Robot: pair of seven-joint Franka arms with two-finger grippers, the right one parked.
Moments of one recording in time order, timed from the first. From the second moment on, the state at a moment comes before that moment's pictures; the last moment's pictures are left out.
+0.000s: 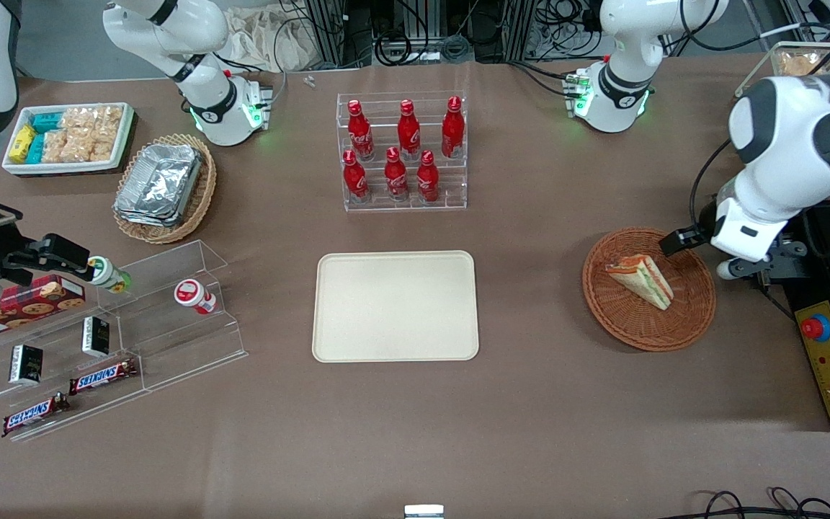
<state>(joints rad) 0.12 -0.04 -0.18 -2.19 0.00 2.09 -0.41</state>
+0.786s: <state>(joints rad) 0.13 0.11 -0.18 -2.26 -0.09 2.32 -0.67</state>
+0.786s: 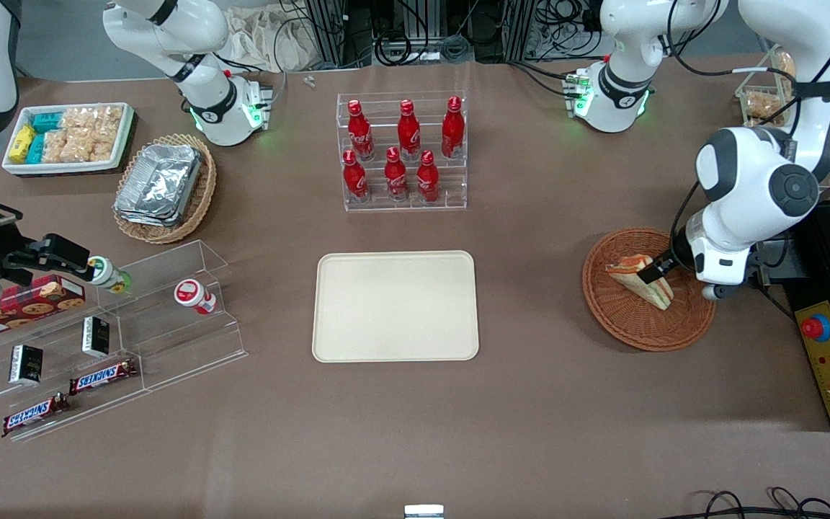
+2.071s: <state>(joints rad) 0.13 0.19 -0.19 -2.35 -0.10 2.53 -0.78</state>
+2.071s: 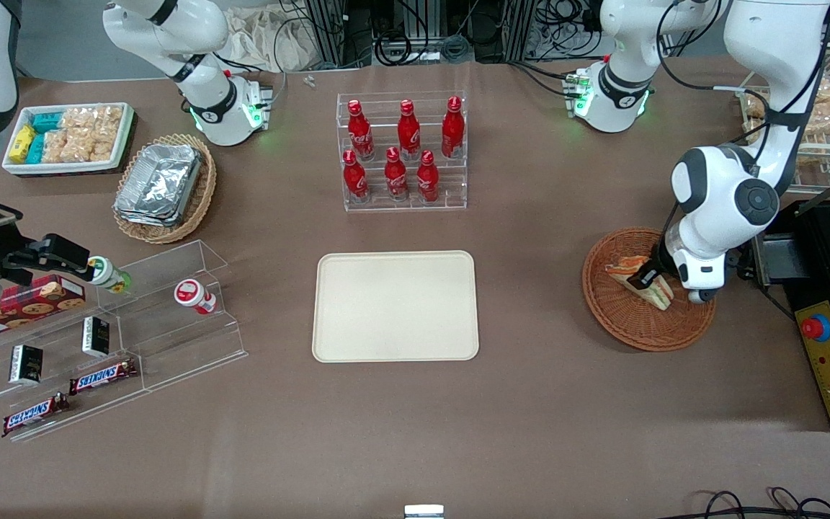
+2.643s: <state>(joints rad) 0.13 0.02 -0.19 -2.04 -0.10 2.02 -0.84</state>
